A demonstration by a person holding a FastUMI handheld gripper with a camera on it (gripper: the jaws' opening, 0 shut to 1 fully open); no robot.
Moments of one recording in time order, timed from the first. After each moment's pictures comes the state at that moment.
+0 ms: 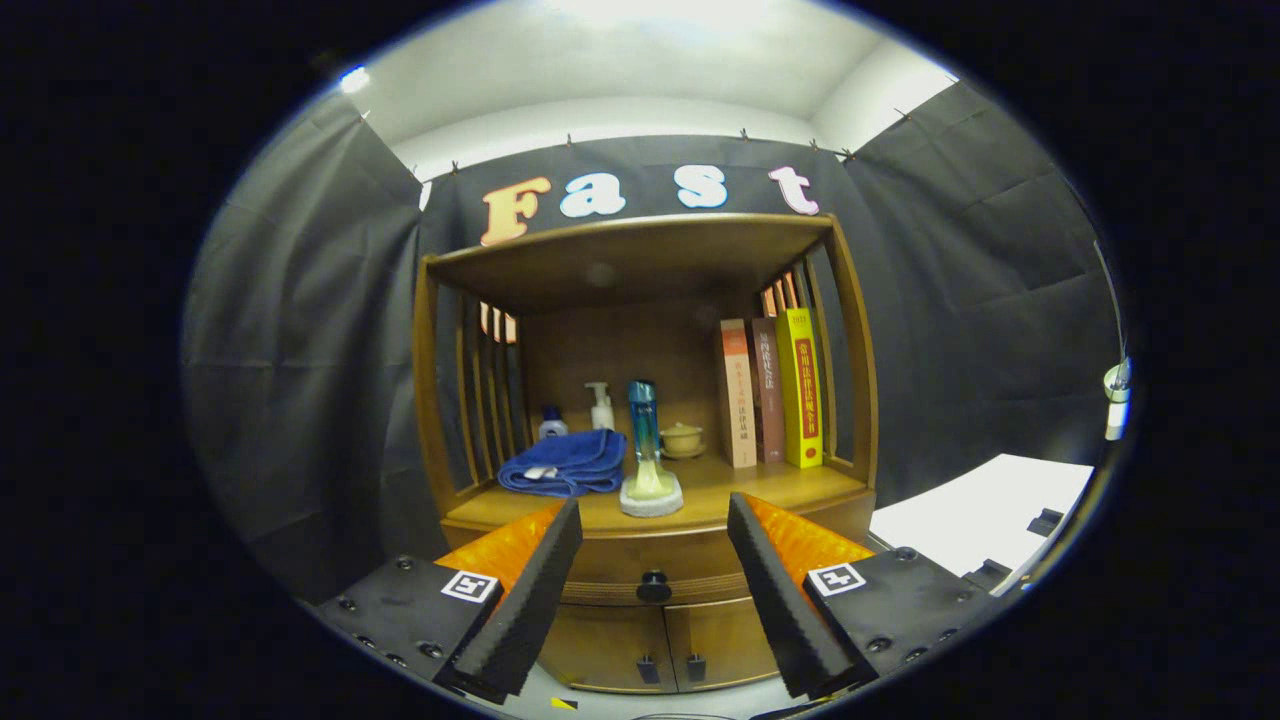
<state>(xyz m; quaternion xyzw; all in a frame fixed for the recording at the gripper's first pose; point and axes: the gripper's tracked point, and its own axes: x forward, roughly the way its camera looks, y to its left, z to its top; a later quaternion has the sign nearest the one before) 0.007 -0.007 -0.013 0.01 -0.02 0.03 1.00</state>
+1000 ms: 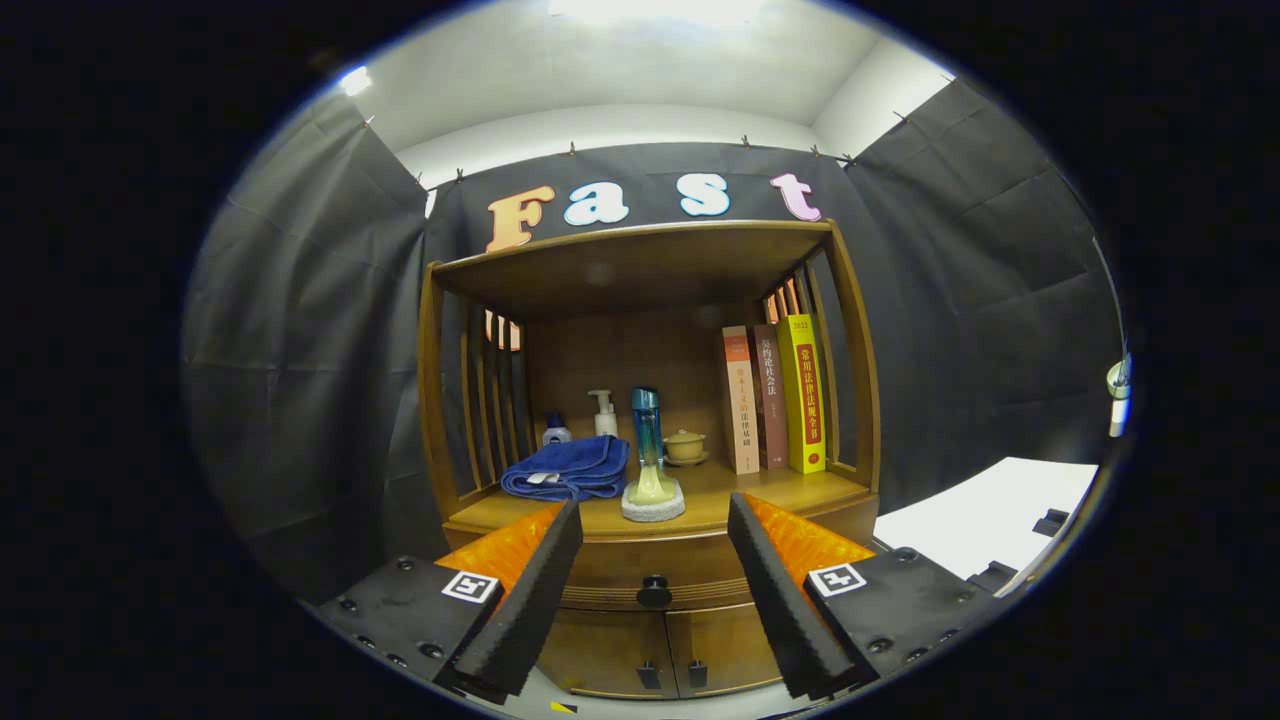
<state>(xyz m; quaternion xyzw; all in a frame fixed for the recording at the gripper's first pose) 0.011 -0.017 -0.028 0.02 -0.01 0.03 1.00</state>
